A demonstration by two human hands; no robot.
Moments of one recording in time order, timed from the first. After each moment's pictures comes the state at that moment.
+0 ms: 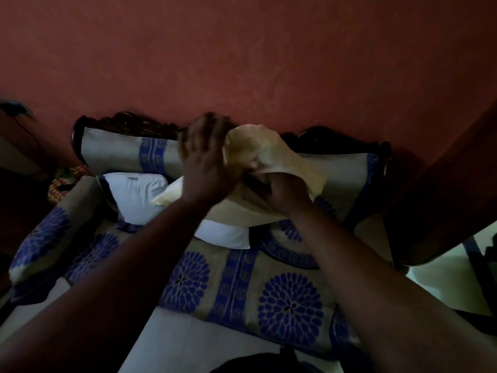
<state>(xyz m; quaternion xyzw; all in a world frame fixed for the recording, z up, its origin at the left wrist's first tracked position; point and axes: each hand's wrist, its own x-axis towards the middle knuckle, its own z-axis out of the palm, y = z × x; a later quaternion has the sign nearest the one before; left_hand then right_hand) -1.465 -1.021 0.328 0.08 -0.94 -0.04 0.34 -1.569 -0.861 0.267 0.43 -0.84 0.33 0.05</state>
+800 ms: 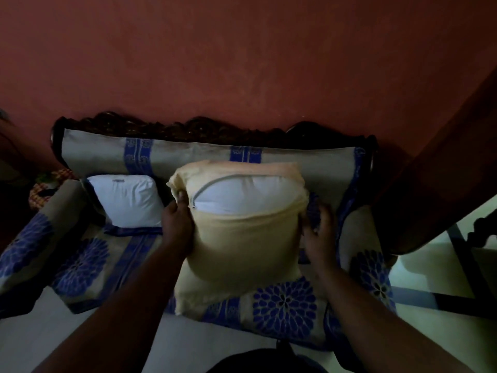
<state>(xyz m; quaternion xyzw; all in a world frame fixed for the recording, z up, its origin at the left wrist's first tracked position) -1.416 -1.021 0.237 0.42 -0.65 -0.57 0.28 -1.528 -0.753 0.156 0.06 -0.82 0.57 -0.02</state>
